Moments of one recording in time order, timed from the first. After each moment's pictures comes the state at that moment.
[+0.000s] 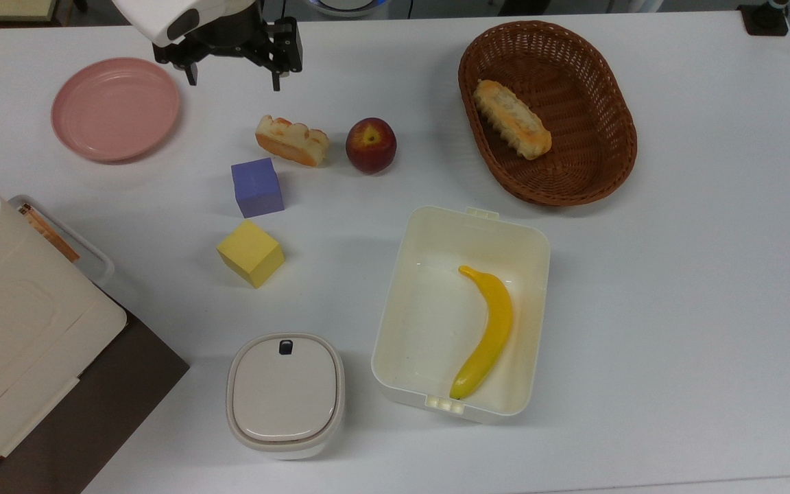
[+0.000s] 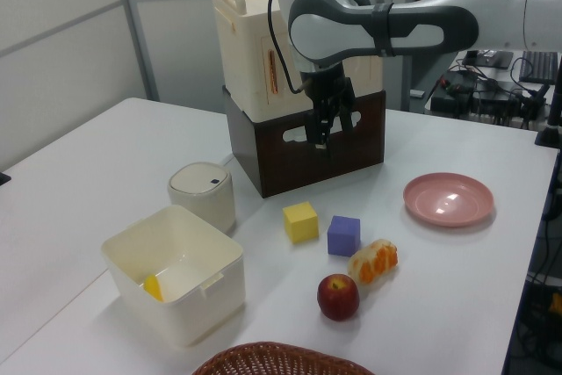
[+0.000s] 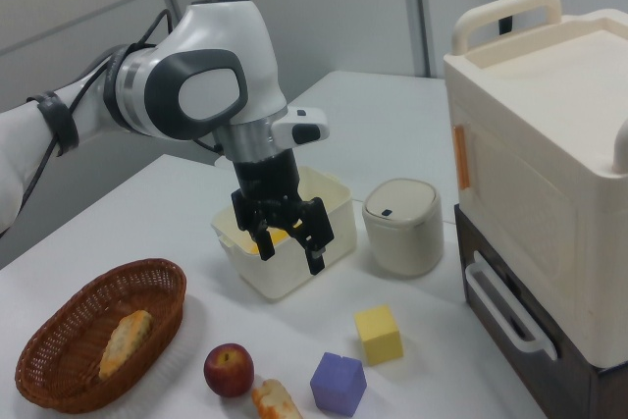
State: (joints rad) arm -0.11 0.21 0.03 -1.44 -0.14 1.55 -0.10
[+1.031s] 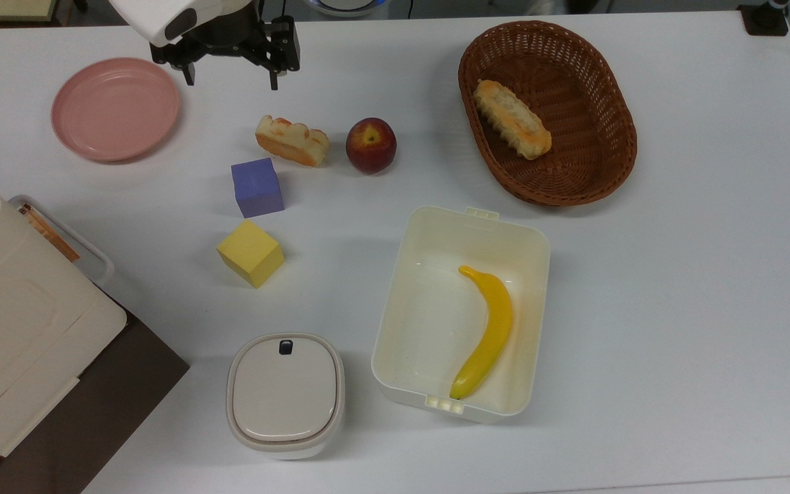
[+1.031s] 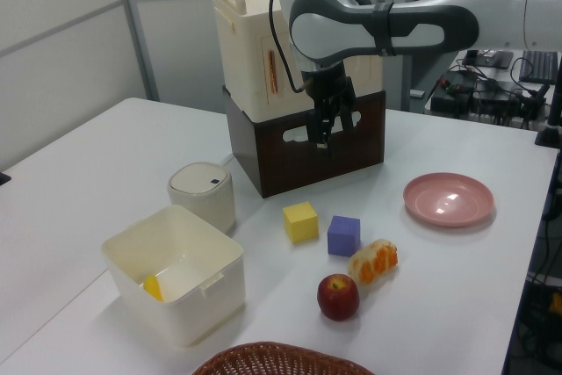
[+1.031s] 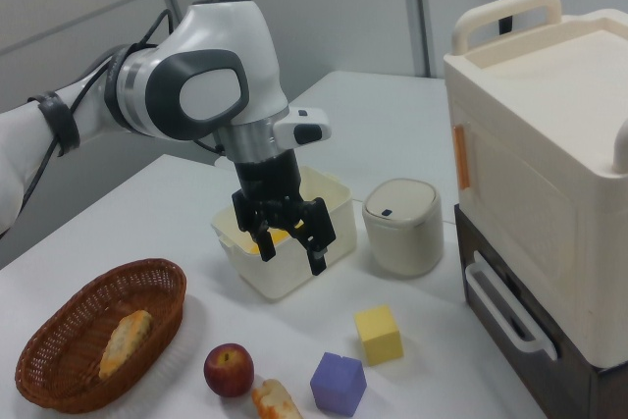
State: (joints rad) arm -0.12 0.21 0.03 -1.44 -0.14 1.55 -0.12
